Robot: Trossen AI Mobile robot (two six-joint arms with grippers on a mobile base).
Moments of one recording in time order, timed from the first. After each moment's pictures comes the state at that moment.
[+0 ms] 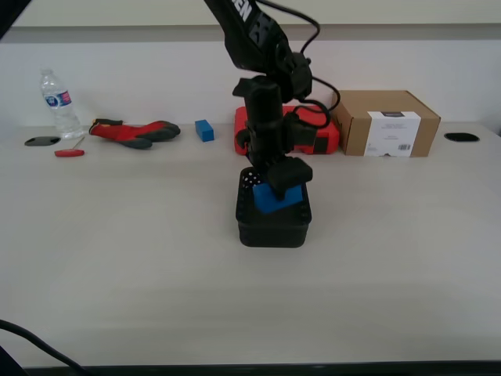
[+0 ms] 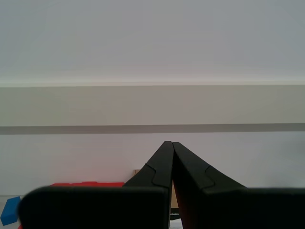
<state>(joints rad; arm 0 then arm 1) 0.00 1.05 0.52 0.56 0.00 0.00 -0.67 2.47 1.67 -0.60 0.08 0.49</state>
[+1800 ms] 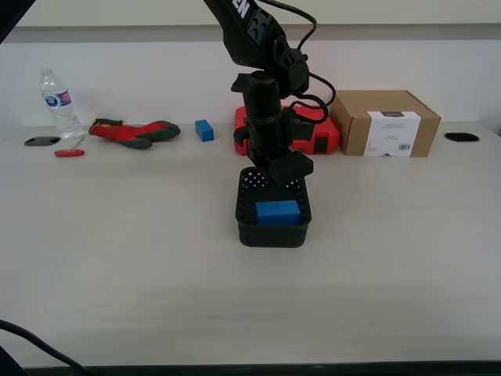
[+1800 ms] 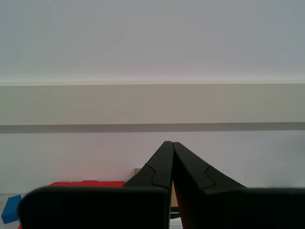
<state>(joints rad) 0.00 1.05 0.52 0.56 0.00 0.00 -0.65 2.48 1.71 -0.63 0.11 0.45</state>
